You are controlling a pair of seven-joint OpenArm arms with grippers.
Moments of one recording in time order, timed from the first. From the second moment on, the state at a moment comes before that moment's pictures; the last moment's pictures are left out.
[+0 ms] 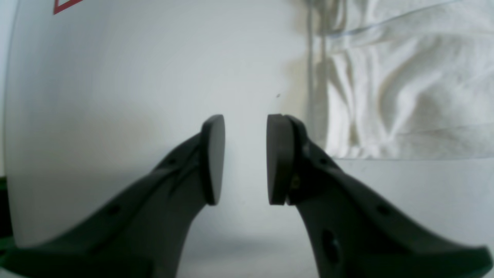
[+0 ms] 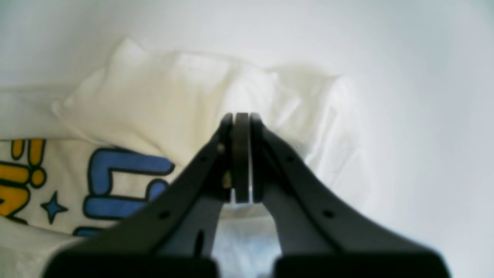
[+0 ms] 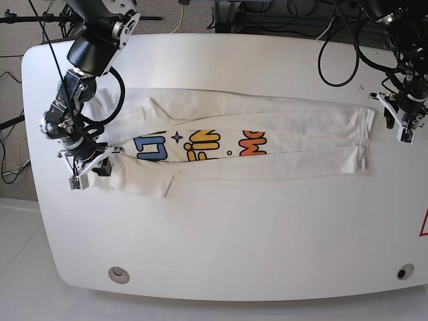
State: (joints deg) left arm 9.6 -14.7 -39.0 97.3 2.3 -42.2 41.1; right arm 11.9 7.4 31.8 74.2 9.1 39.5 -43.0
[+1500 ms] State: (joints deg) left arm 10.0 -14.7 -38.8 97.3 2.1 -42.4 41.1; right arm 12.0 4.7 31.7 68.2 8.4 39.3 -38.7
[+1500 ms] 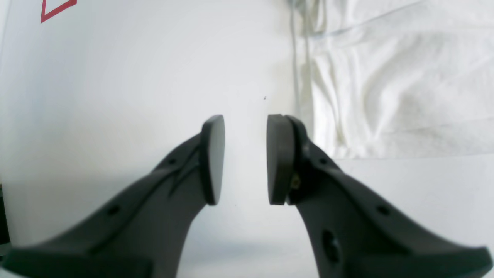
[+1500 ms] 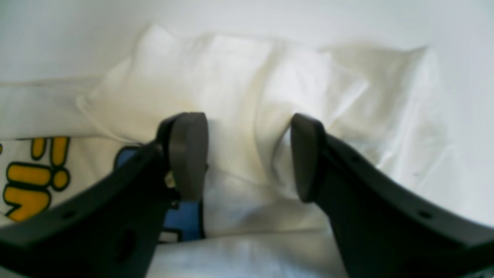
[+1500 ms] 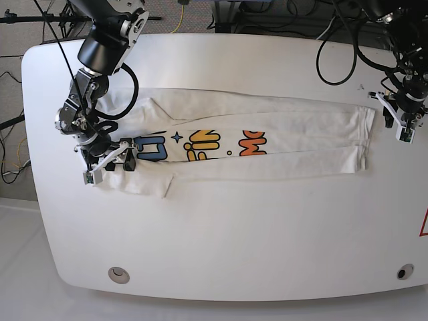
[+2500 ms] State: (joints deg) left arm 11.1 -14.7 -39.0 97.3 2.3 -42.4 41.0; right arm 11.6 4.5 31.6 66.6 8.6 39.3 -36.6
